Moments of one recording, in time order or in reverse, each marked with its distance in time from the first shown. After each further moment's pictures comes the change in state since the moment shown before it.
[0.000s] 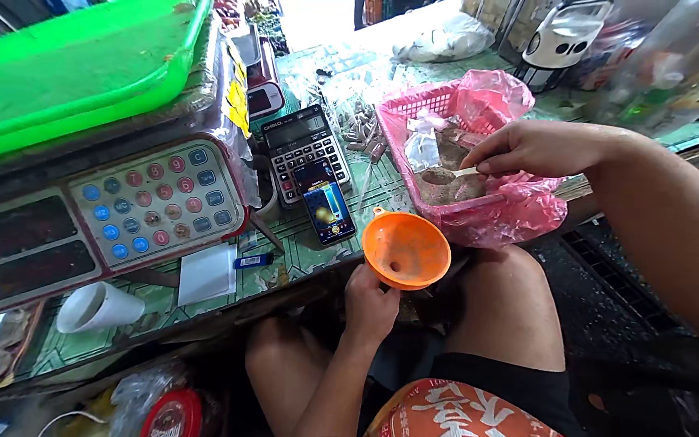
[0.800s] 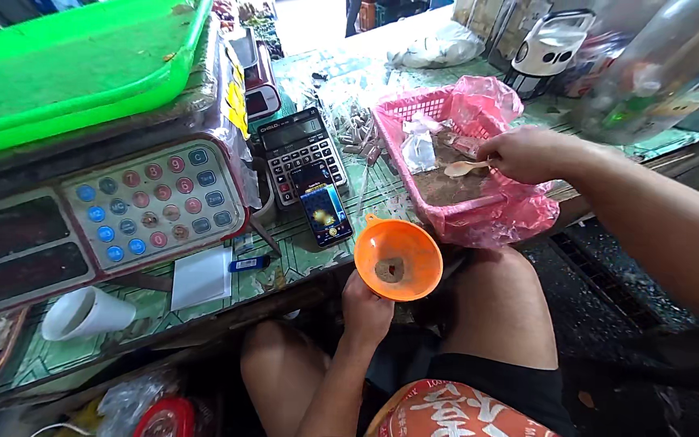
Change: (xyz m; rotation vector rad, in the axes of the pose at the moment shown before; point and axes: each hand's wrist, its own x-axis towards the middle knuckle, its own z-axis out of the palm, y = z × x) left_hand -0.011 -0.015 0.008 -0.090 0.089 -0.007; right_hand 0.024 0.058 0.001 -0.672 0.136 0.190
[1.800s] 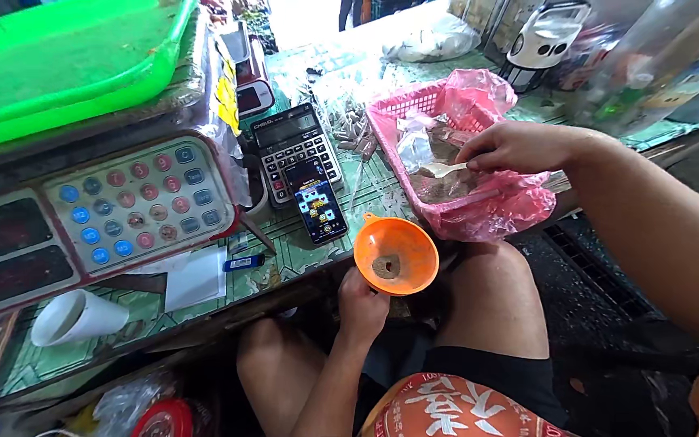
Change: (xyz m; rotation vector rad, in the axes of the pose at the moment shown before) left_hand -0.001 -0.003 0.001 0.003 -0.039 0.004; right_hand -0.016 -0.017 -0.018 0.579 -0.086 -0.211
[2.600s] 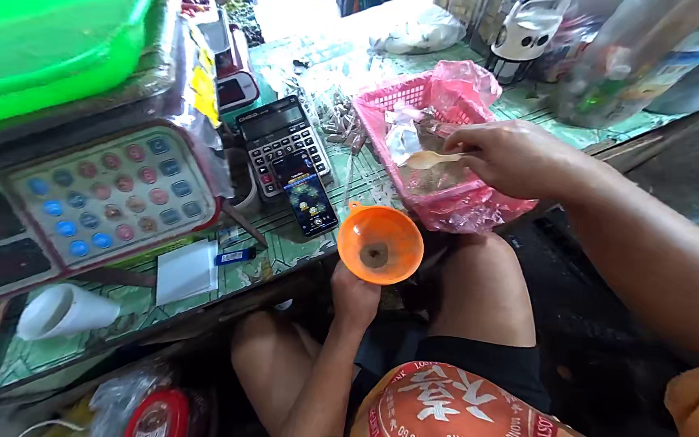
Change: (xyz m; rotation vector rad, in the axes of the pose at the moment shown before) left_hand 0.000 0.007 0.001 0.012 0.063 -0.015; right_hand -0.041 -0.046 0.029 -0.415 0.295 -0.046
